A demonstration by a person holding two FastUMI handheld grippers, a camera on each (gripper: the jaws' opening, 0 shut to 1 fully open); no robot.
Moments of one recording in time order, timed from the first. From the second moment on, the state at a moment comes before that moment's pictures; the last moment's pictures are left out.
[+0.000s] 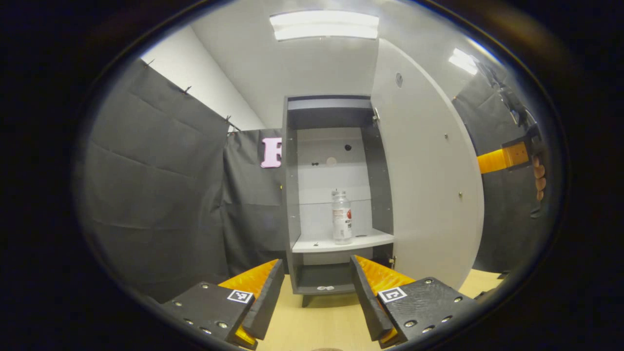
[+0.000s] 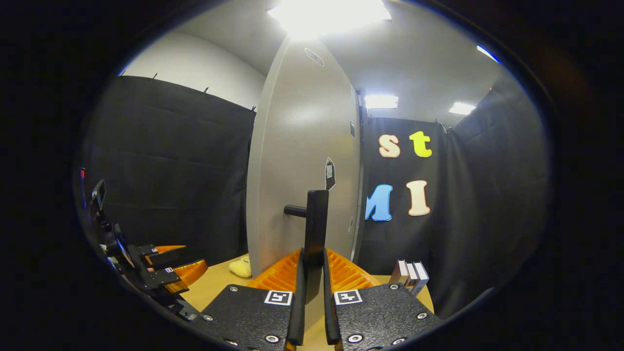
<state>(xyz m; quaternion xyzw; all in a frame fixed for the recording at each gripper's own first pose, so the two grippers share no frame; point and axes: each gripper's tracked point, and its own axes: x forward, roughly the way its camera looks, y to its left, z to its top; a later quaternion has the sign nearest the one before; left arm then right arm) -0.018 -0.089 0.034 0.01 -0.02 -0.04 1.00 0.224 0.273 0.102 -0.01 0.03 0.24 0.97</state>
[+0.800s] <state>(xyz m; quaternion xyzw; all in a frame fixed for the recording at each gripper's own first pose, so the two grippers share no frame) 0.035 -0.145 0.061 -0.01 -0.01 -0.07 1.00 0.232 0.245 0.102 -0.01 0.01 0.19 0.98</state>
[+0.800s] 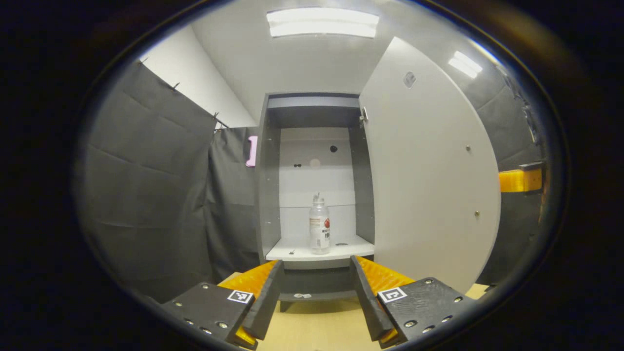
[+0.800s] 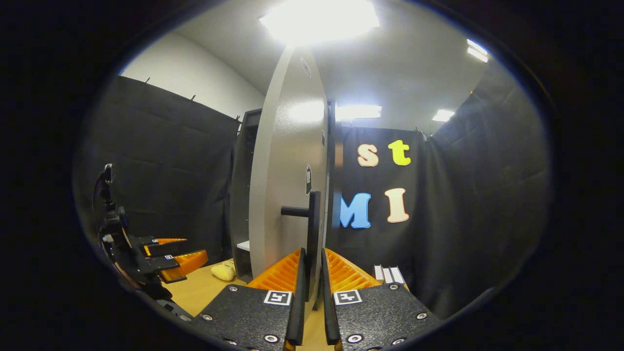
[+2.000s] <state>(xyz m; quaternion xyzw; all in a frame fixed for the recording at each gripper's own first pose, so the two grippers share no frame) 0.276 -0.187 0.043 -0.04 0.00 -0.17 0.98 0.192 0.155 0.066 -0.01 0.10 -0.11 0.99</state>
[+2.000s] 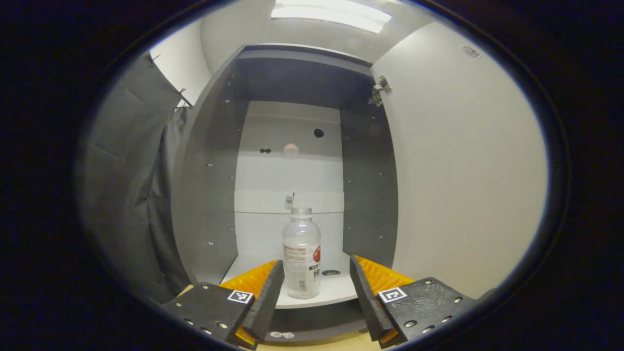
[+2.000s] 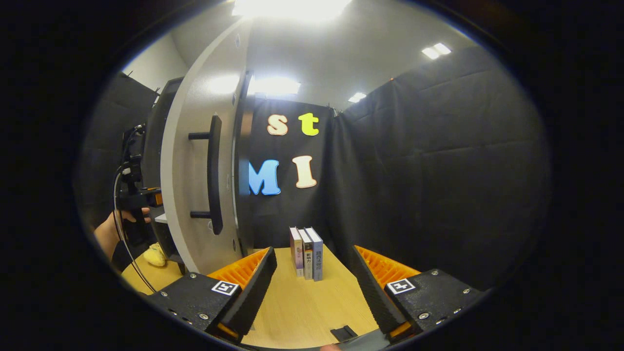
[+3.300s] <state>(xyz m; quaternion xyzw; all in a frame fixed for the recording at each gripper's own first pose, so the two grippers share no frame) 0.336 -0.199 0.010 -0.04 0.03 -0.21 0.98 0.168 0.158 0.066 -0.01 0.13 -0.16 0.98</state>
